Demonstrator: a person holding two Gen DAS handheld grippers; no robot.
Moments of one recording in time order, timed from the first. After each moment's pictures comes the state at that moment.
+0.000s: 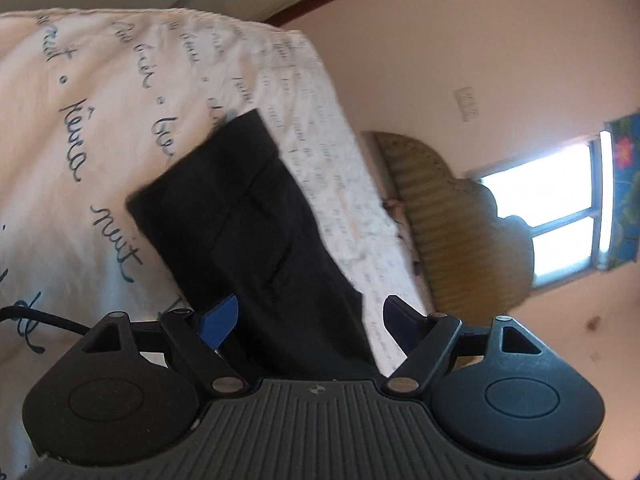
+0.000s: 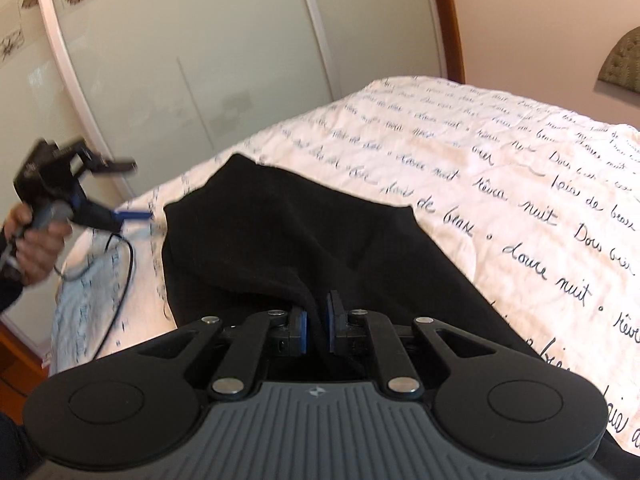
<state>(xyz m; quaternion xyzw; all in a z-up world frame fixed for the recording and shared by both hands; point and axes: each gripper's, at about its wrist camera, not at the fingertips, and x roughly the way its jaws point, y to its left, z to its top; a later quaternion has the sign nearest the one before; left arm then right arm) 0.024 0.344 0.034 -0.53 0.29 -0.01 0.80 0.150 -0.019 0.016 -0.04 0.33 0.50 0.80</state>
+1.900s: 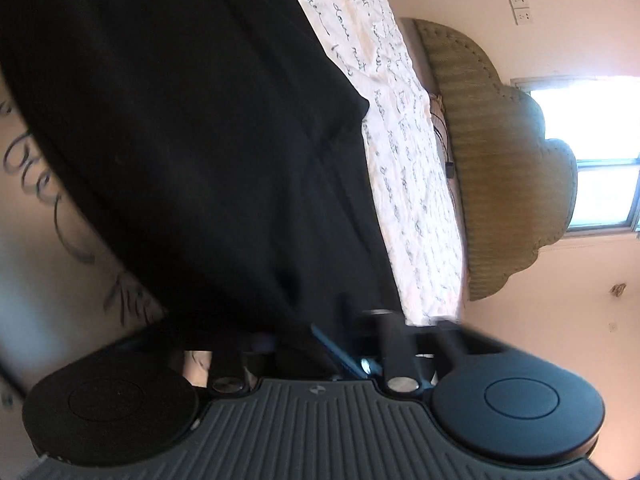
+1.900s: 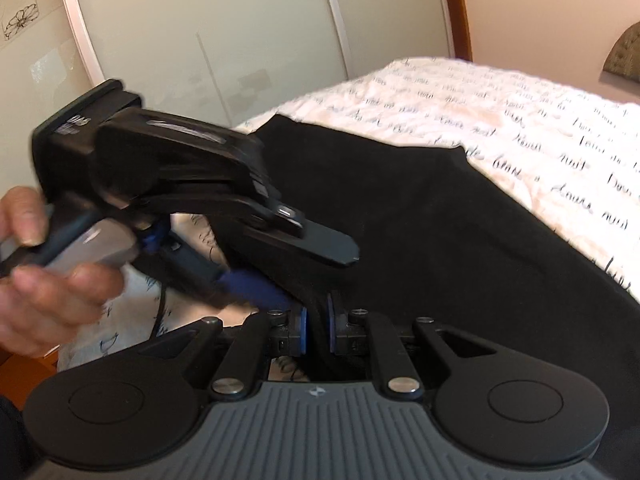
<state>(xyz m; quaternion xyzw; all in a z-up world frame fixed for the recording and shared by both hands) 0.088 0.170 -0.005 -0.52 0.42 -0.03 0.74 0.079 -0.003 -0.020 -0.05 0.34 0.50 0.80</state>
